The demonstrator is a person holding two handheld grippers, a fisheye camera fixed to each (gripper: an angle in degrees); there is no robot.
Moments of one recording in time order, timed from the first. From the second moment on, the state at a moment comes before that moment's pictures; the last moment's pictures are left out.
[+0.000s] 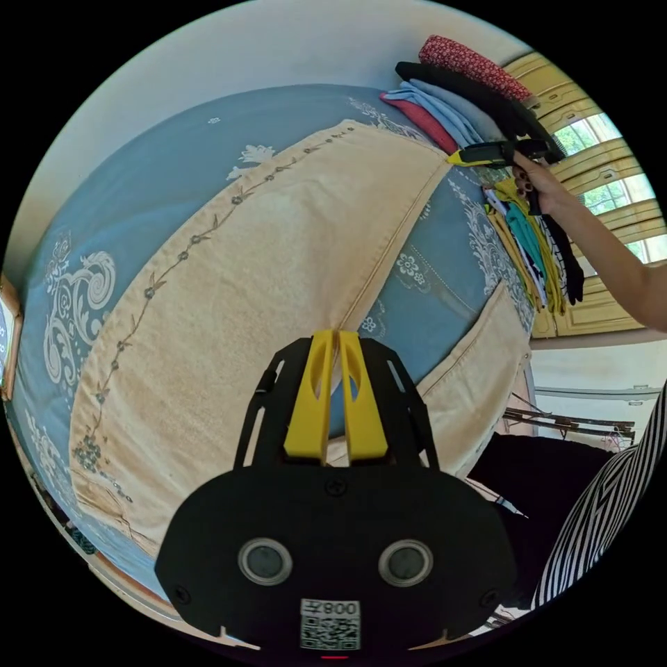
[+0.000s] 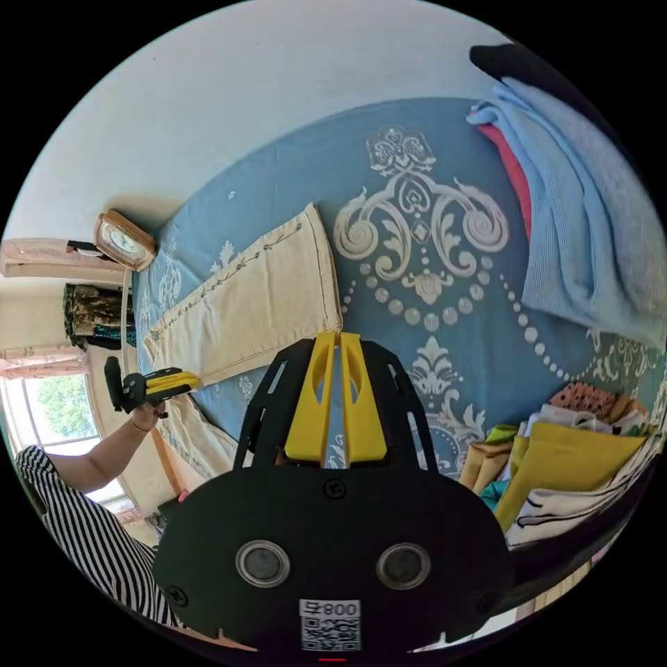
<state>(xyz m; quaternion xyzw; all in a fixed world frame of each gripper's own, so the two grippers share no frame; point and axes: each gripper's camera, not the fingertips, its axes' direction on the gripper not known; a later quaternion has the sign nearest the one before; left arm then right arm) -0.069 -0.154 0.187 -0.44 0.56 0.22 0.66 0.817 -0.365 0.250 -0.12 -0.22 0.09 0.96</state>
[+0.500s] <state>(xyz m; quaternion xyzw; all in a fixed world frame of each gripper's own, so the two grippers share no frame) -0.143 -0.139 0.194 -0.48 0.54 0.06 0.69 0.768 -0.348 0.300 -0.10 -0.25 0.17 0.95</state>
